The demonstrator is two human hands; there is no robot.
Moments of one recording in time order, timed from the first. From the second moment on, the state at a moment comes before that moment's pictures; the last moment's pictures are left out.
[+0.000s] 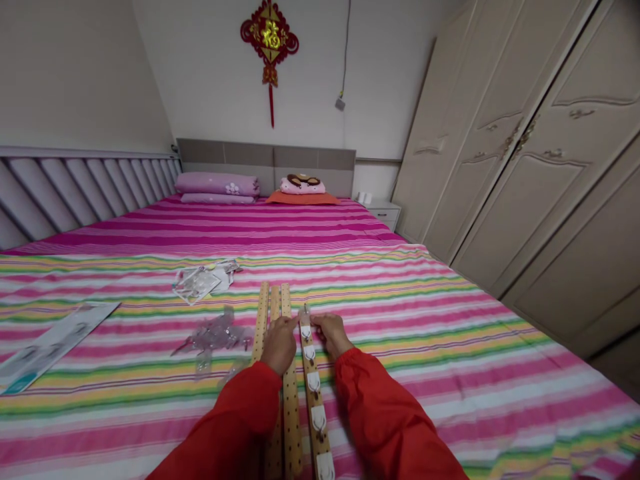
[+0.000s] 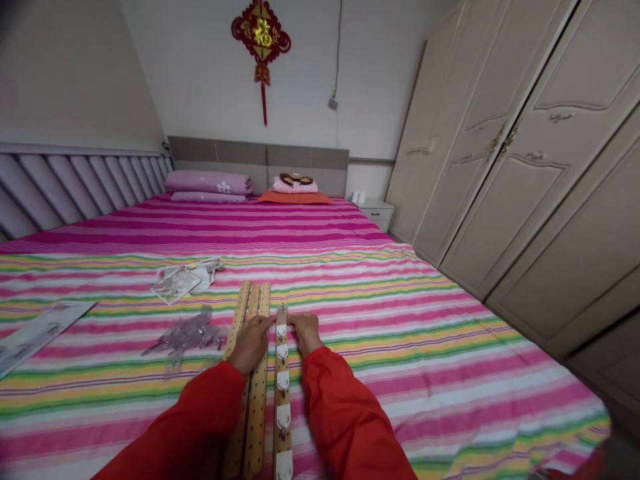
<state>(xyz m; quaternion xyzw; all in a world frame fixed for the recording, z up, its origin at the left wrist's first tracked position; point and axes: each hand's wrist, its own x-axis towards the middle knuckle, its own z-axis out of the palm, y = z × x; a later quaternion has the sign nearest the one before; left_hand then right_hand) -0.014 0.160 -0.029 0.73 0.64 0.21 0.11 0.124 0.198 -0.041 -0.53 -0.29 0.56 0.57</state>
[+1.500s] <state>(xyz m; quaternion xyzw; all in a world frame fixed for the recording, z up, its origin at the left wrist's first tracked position) 0.003 0.157 0.005 0.42 0.47 0.61 0.49 0.134 0.169 0.010 -0.39 -0.44 0.57 0.57</state>
